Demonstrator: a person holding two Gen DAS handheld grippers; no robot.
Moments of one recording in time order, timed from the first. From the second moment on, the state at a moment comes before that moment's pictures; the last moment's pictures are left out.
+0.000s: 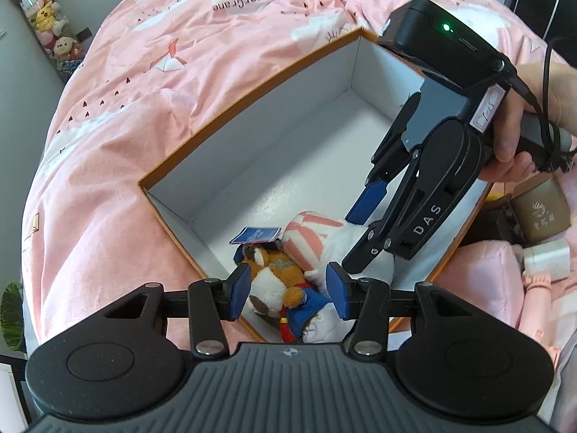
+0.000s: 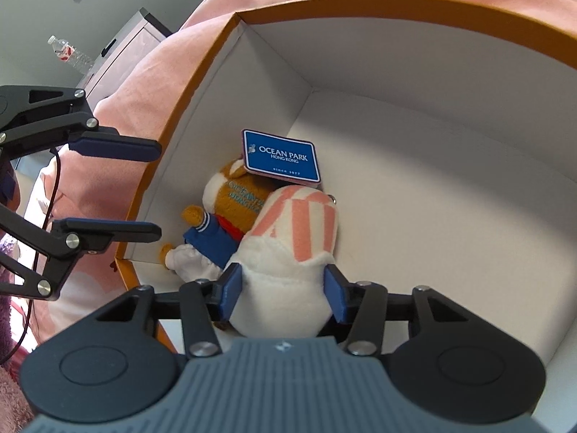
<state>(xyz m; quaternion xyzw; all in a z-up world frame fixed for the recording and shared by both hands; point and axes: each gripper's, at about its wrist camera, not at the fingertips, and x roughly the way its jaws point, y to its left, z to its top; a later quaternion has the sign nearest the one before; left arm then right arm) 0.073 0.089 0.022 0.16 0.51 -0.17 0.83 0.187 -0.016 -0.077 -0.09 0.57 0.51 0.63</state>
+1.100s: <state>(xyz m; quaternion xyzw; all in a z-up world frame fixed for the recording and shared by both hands) 0.006 -0.011 -0.002 0.01 0.51 -0.25 0.82 0.043 -0.178 -0.008 -0.03 0.47 0.39 0.79</state>
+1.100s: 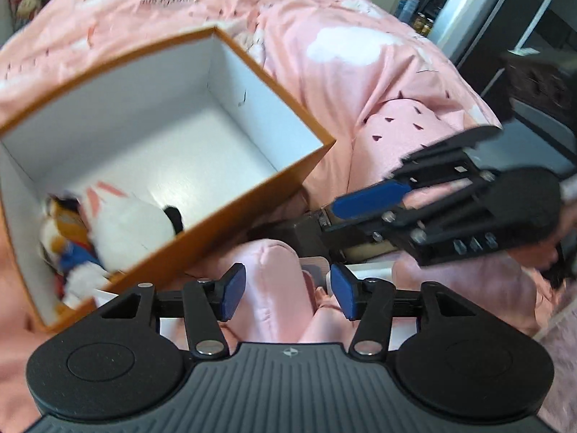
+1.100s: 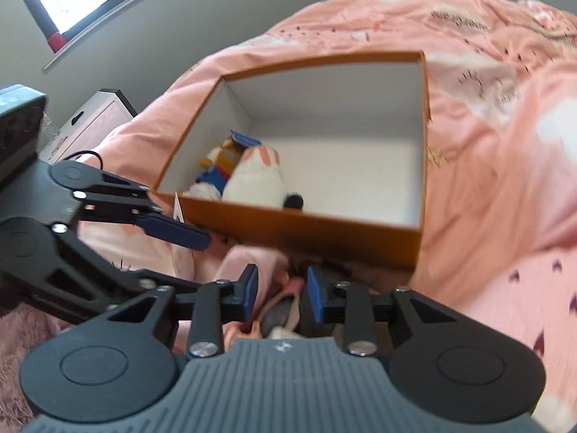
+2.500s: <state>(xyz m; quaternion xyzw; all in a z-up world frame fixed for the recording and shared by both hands) -0.005 0.042 -0.017 -0.04 0.56 -0.20 0.80 0.097 -0.110 -0.057 -0.05 0.71 0.28 0.64</state>
